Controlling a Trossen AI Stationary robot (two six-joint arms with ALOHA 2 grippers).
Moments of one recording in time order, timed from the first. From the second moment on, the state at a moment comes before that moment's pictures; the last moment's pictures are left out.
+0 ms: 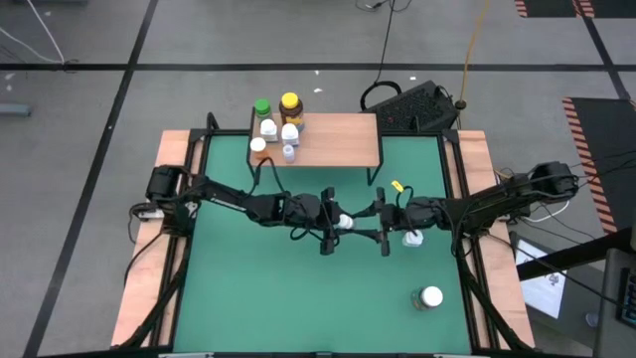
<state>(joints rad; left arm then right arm) -0.06 1.85 1.10 0.38 -0.03 0.06 0.14 1.21 0.38 0.63 0.11 0.03</state>
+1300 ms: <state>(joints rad) -0.18 1.85 1.11 0.65 -0.09 0.41 0.16 1.17 0.17 1.13 0.00 0.62</state>
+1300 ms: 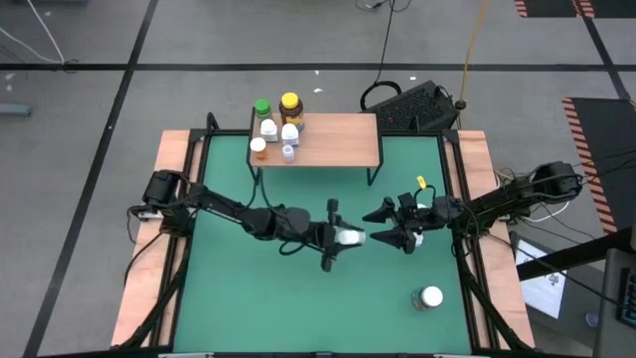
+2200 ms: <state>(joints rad) -0.16 1.85 1.11 0.80 -0.09 0.40 0.17 1.32 0.31 1.23 -0.06 0.61</state>
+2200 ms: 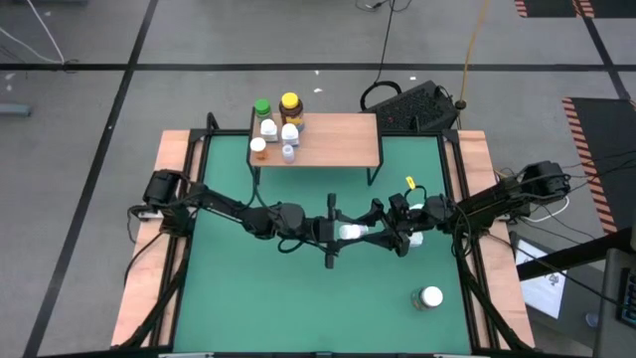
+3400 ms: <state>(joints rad) -0.19 1.67 1.10 0.53 -0.17 0.31 0.14 1.16 0.21 1.24 -0.10 0.39</state>
